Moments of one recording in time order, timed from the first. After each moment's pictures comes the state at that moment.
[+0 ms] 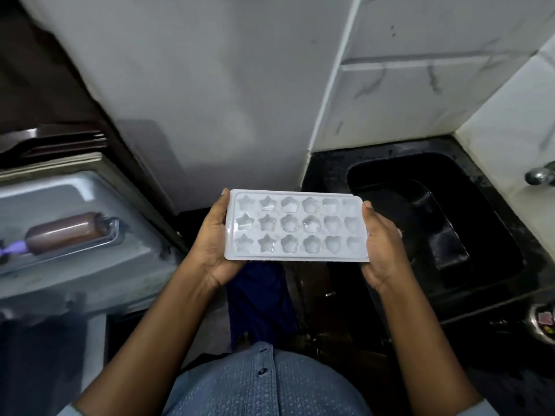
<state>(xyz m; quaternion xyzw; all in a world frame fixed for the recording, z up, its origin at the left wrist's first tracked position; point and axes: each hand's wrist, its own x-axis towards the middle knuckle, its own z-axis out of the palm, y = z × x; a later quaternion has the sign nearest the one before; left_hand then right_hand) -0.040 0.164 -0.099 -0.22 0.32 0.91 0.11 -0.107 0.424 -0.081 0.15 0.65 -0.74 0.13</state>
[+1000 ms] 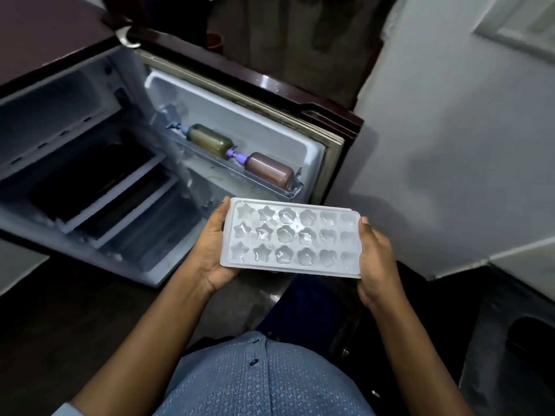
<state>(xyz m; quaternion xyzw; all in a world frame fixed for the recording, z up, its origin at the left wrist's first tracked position) 0.153 0.066 -0.105 -0.35 0.21 0.88 -0.25 -0.078 0.196 -0.101 -0.13 0.68 -0.60 0.41</state>
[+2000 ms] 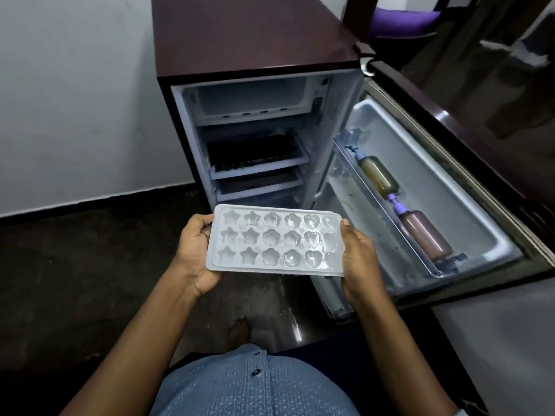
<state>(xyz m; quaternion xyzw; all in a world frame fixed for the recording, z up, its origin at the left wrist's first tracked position) 0.371 0.099 -0.111 -0.49 0.08 0.66 -0.57 0.113 0.050 -0.104 -0.34 0.59 -0.43 0.59</state>
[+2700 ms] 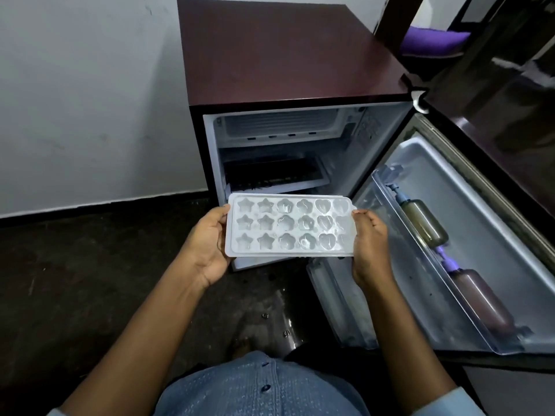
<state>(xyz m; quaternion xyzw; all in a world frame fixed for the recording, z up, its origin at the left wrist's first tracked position) 0.458 -0.002 -0.109 -0.54 0.07 0.62 -0.57 0.201 -0.080 -0.113 -0.37 0.59 -0.48 0.53</state>
